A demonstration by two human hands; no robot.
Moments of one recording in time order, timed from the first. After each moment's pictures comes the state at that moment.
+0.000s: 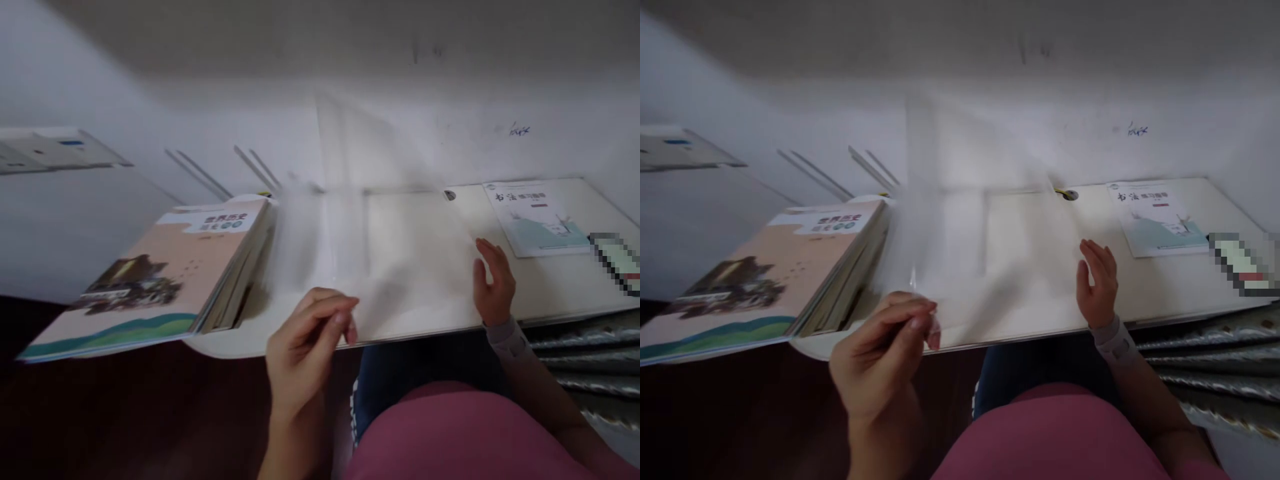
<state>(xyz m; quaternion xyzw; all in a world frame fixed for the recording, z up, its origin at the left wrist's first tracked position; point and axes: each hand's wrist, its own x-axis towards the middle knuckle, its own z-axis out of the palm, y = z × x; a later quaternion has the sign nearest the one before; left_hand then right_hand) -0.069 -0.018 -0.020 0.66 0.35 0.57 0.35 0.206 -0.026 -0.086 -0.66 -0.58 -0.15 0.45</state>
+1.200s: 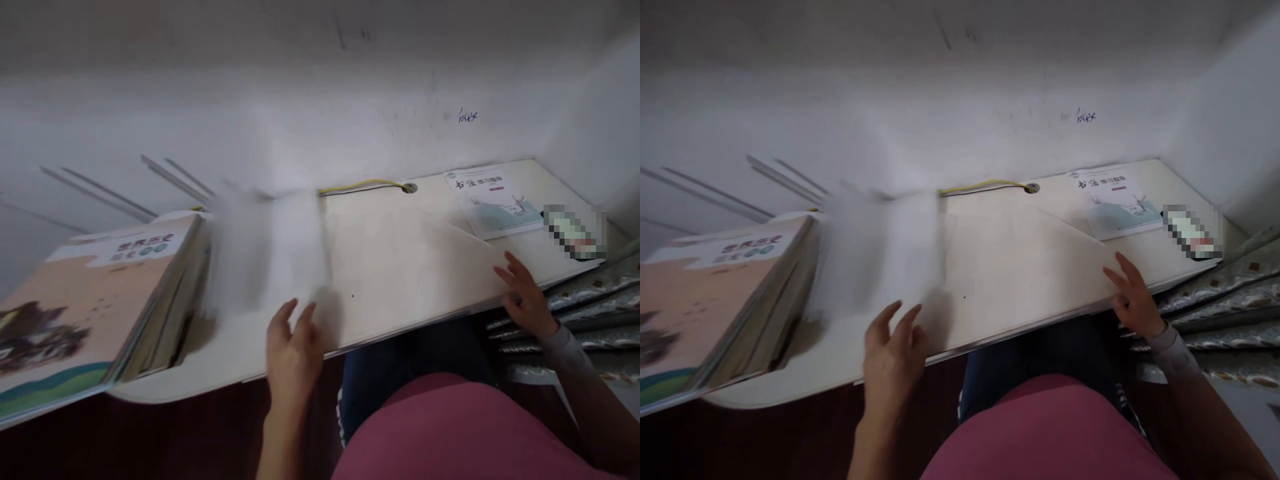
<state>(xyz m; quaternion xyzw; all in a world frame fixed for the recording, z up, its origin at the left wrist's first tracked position) -0.087 0.004 -0.124 0.80 0.51 0.31 -0.06 0.336 -0.134 -0.131 -0.63 -0.67 -0.03 0.39</state>
